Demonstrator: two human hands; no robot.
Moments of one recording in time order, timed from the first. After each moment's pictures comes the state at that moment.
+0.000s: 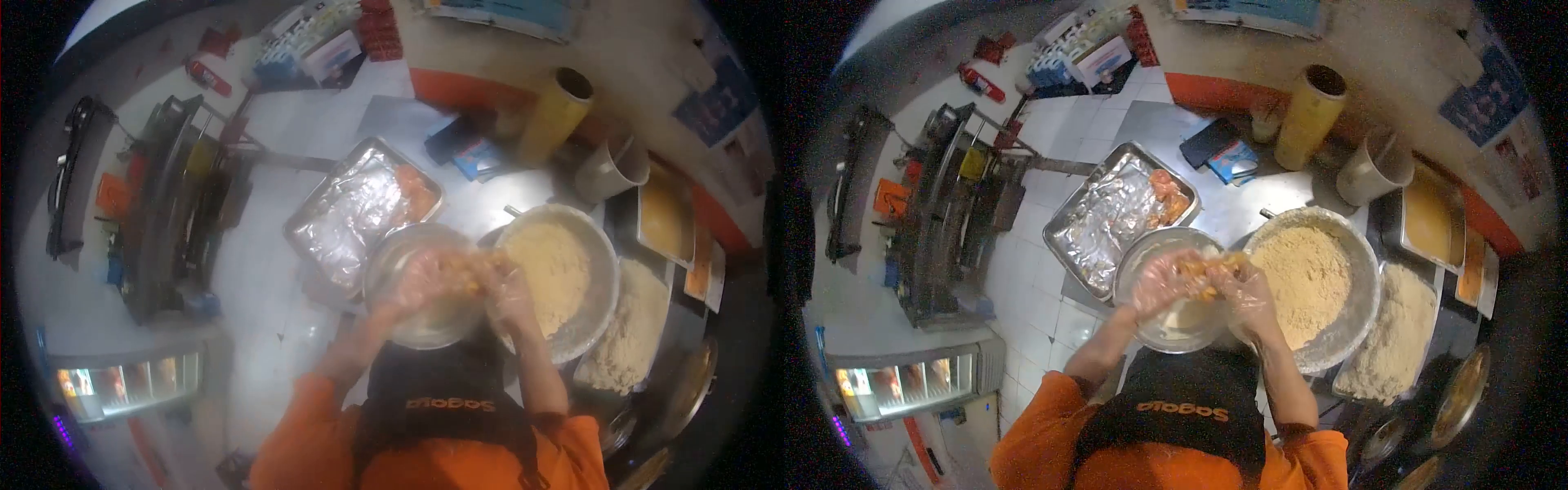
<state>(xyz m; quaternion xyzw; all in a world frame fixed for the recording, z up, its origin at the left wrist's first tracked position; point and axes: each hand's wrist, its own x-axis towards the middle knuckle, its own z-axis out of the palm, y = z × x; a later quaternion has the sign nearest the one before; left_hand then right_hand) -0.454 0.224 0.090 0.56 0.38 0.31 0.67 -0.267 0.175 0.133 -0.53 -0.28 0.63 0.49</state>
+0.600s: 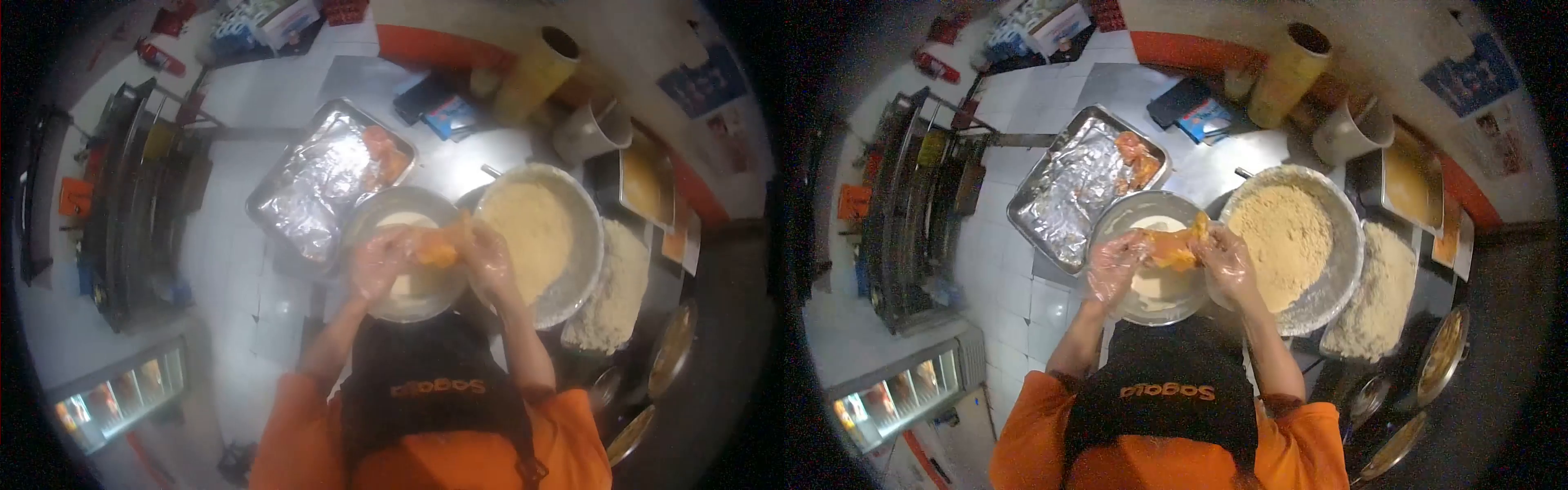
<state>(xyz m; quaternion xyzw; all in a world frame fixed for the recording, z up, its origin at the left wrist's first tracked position) -0.484 0.202 0.092 0.46 0.54 0.32 0.62 -0.280 0.170 0.104 -0.55 -0.32 0.59 0.49</state>
